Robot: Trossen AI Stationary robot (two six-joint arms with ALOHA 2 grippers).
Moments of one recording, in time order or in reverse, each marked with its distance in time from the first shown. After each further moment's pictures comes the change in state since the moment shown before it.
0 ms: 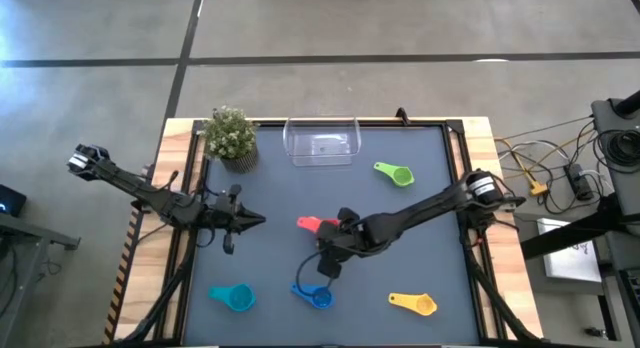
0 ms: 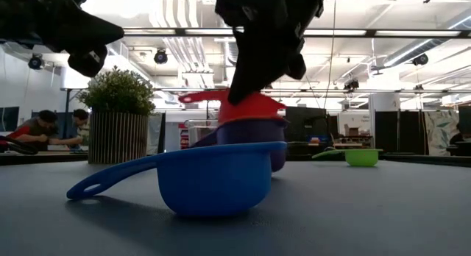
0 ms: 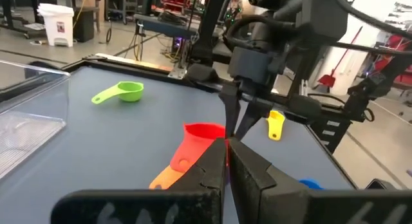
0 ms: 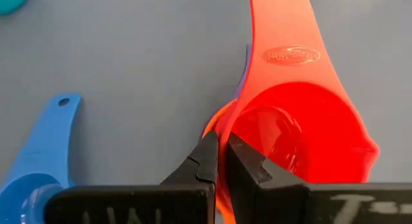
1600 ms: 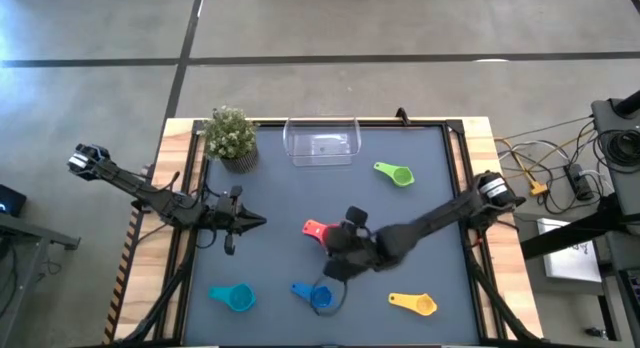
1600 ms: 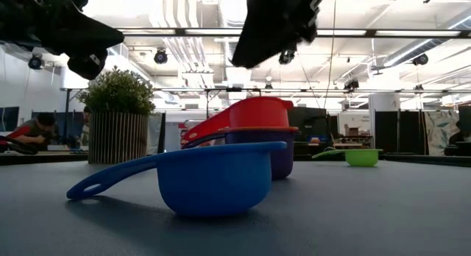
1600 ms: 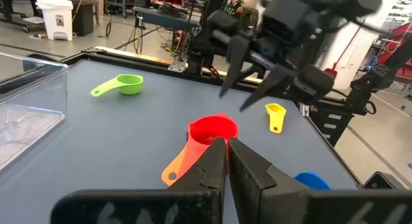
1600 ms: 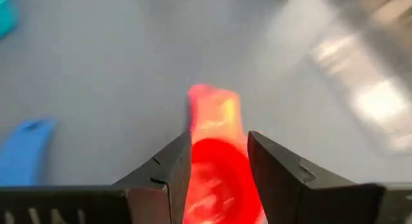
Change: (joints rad) left arm 0.000 0.027 0.001 -0.003 0.001 -0.009; right arm 0.122 -0.065 -0.028 -0.001 0.397 -0.076
